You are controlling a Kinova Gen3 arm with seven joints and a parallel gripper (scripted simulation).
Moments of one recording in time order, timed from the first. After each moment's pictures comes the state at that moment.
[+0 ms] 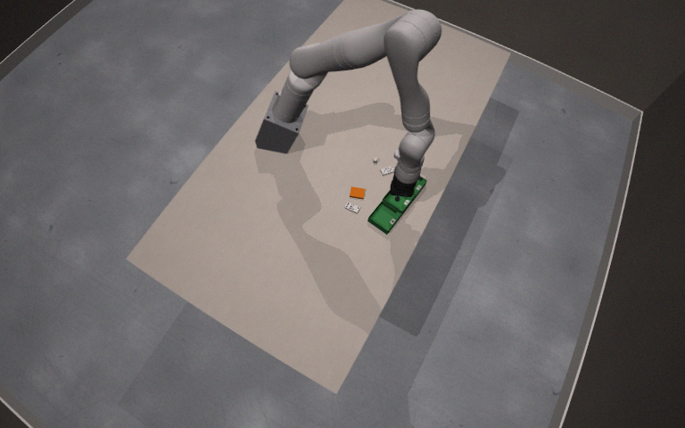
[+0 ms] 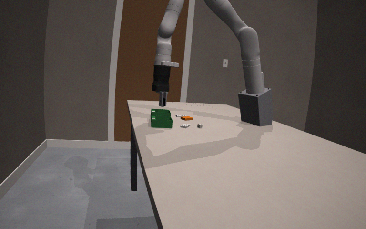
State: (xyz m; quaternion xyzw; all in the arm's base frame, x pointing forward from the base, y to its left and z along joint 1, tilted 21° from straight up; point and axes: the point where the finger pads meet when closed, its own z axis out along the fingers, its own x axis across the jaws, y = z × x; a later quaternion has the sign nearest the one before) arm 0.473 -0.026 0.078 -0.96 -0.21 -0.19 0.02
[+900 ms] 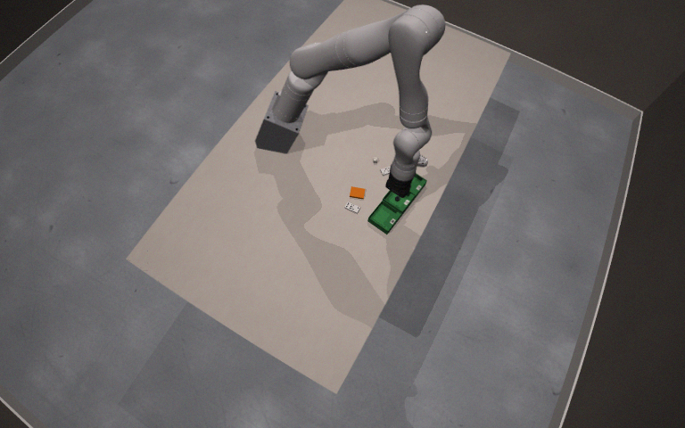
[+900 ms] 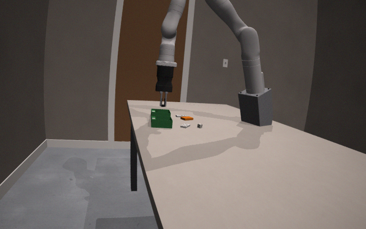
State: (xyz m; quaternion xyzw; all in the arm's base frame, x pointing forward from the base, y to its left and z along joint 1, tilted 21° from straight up) arm 0.471 -0.023 0.077 -0.98 0.06 -0.17 0.07
